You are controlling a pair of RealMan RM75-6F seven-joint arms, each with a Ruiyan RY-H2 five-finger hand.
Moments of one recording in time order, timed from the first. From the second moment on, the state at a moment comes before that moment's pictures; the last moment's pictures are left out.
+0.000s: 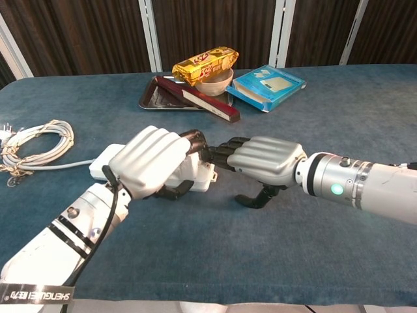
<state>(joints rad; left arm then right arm) -0.68 -2.12 -0.10 -0.82 1.59 1.32 0.29 0.82 -1.77 0.03 -1.12 -1.51 0.83 -0.25</state>
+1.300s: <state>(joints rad) -0.42 -1.71 0.04 -1.04 1.49 1.28 -0.03 0.62 -1.21 0.00 -1.64 -1.56 1.13 -0.35</state>
